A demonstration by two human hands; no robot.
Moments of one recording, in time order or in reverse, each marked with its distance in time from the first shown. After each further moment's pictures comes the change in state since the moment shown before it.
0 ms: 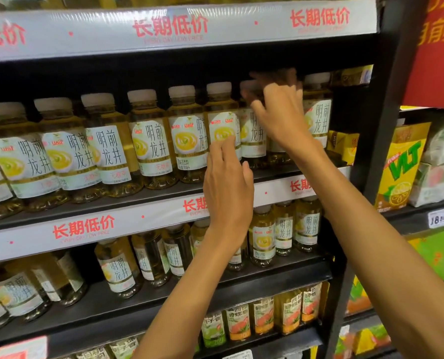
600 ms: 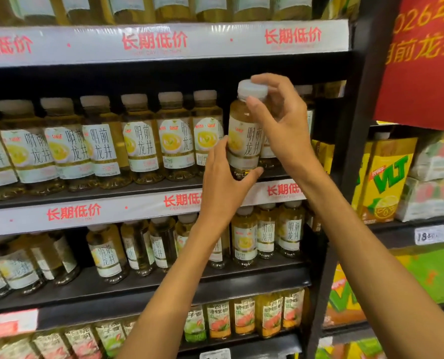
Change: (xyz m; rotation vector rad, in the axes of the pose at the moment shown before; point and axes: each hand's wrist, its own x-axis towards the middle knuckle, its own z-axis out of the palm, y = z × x) left_hand 0.001 0.021 0.010 -0.311 -0.166 -0.122; right_hand -0.041 0.022 -0.041 0.950 0.052 -0.201
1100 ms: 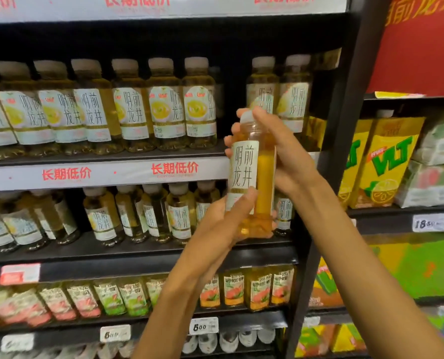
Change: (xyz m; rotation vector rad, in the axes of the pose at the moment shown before) left_hand -0.106 0.018 0.005 -0.836 -0.385 -0.428; right_hand -0.059 0.007 -0.019 0.967 -0.312 0.656
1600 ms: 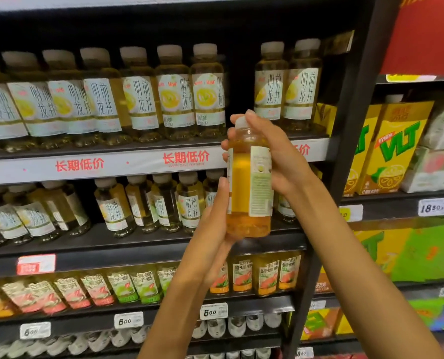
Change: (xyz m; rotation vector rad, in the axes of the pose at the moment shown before) left_hand -0.020 -0.014 -0.018 -0.198 0.048 -0.031; right_hand -0.006 0.026 0.015 0.009 0.043 0.062
